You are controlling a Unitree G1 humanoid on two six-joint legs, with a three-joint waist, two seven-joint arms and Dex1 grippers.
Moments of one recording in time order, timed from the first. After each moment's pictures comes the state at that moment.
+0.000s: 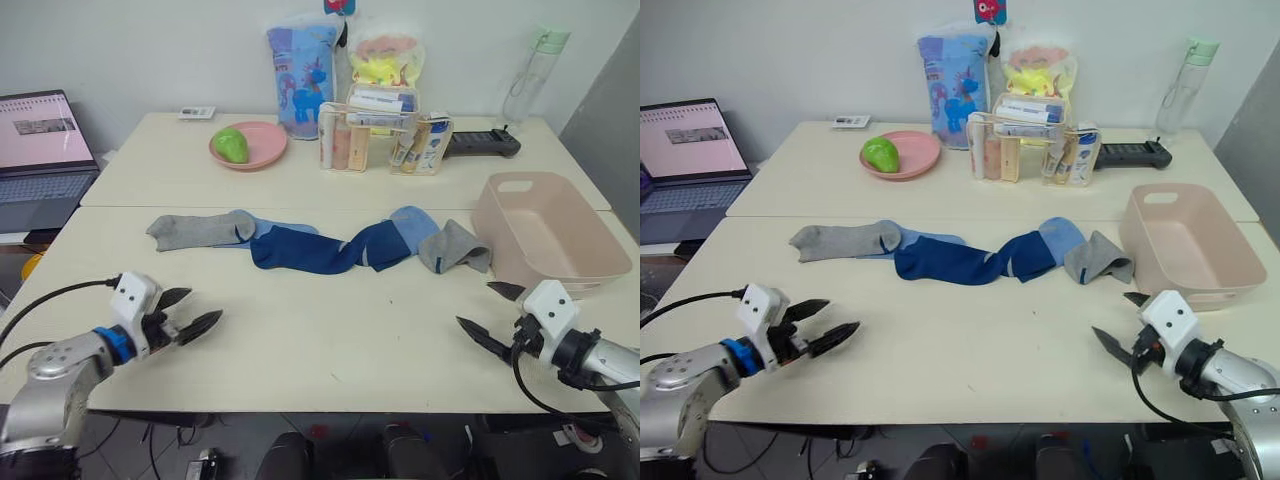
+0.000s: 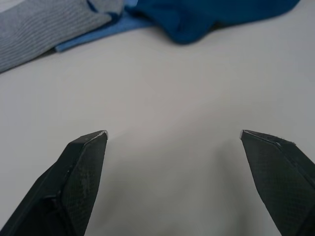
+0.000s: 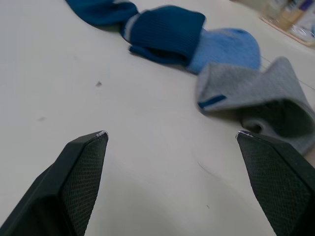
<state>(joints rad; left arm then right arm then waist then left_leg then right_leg) -0.04 0.64 0.30 -0.03 -0.51 0.46 -0.83 0.19 -0.71 -0.22 -0.60 0.34 0.47 0.72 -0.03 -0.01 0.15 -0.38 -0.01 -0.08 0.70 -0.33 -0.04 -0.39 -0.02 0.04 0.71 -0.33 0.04</state>
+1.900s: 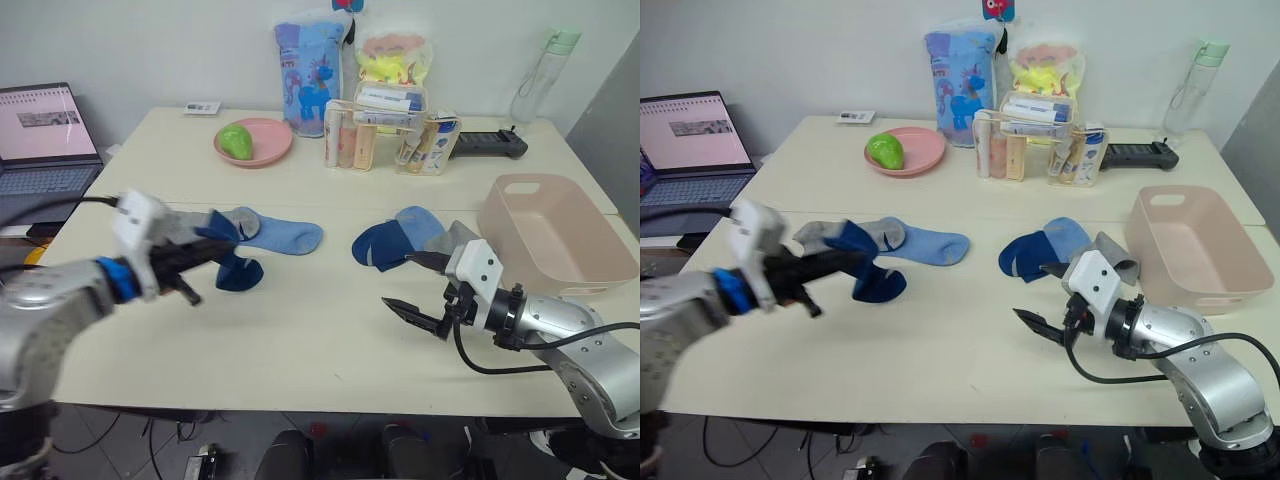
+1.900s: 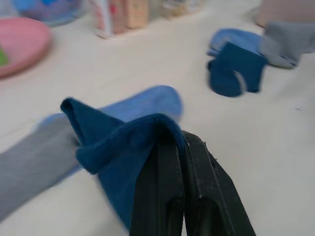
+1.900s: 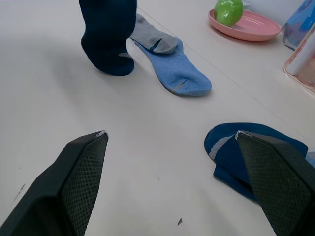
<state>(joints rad) -0.21 0.78 0.22 -0.43 -0.71 0.85 -0.69 -0.17 -0.68 0.03 -0.67 0.45 0.66 0.67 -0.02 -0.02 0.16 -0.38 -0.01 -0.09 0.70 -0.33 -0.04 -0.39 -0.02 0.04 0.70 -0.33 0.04</state>
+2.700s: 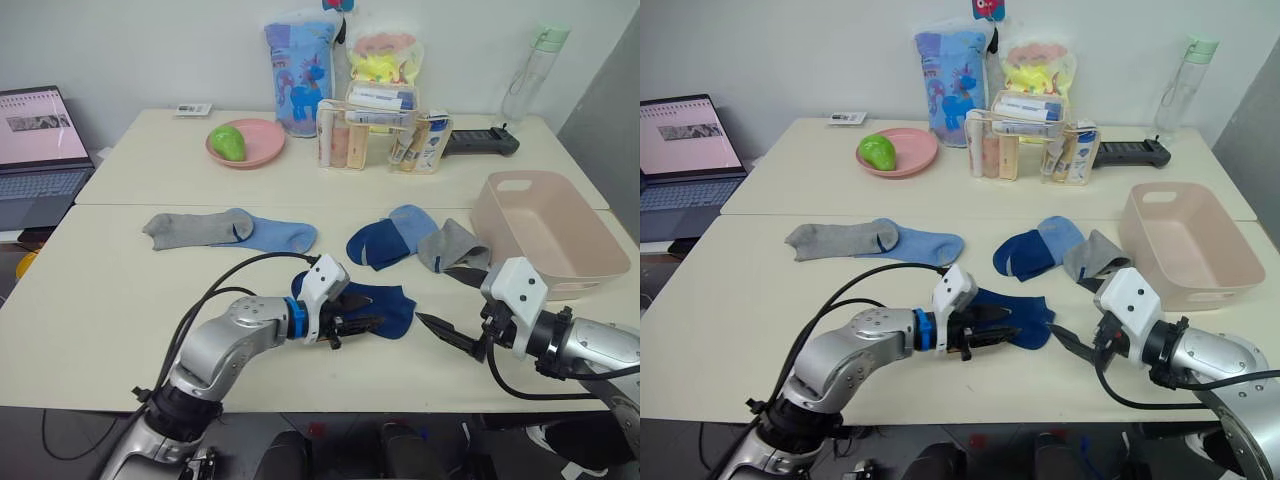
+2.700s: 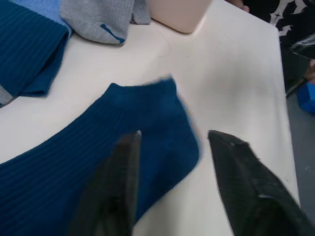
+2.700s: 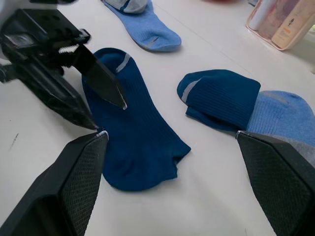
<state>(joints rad) -0.35 0.48 -0.25 -0.37 -0.56 0.82 -0.72 0.04 -0.77 -0.18 -0.84 0.51 0.77 0.61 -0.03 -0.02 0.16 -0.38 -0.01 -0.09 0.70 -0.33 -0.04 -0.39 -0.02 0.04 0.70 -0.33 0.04</state>
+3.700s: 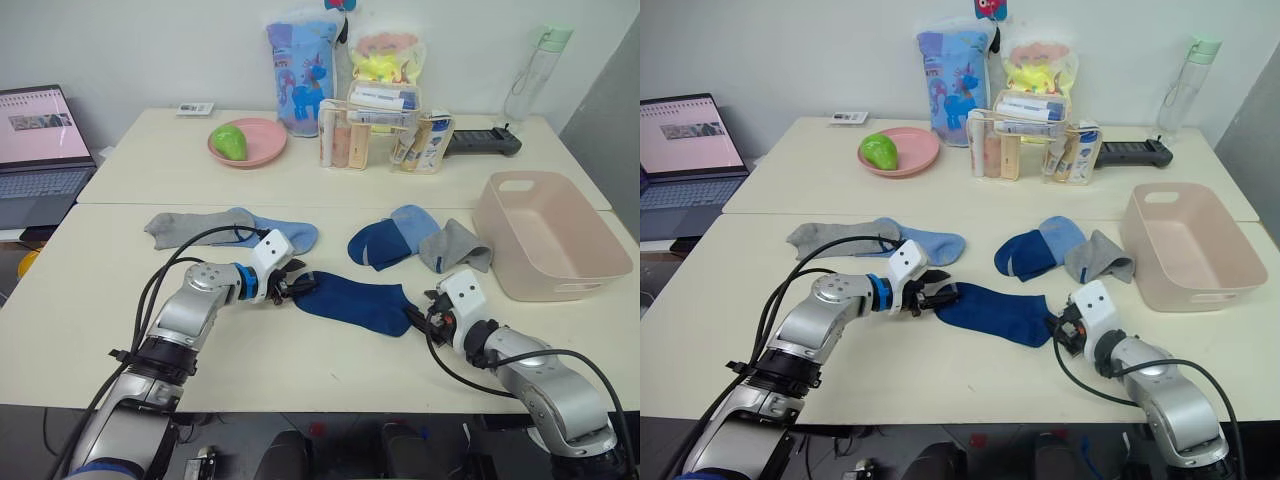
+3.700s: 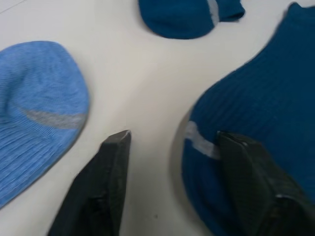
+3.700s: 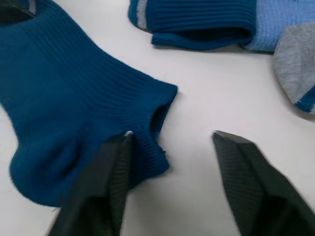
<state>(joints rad) -0.53 0.54 -0.23 0.25 -0.18 0.36 -0.93 -0.03 -0.47 0.10 -0.53 0.29 0.79 0.37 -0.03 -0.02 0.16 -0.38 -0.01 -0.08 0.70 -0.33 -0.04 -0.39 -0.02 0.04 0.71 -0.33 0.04</state>
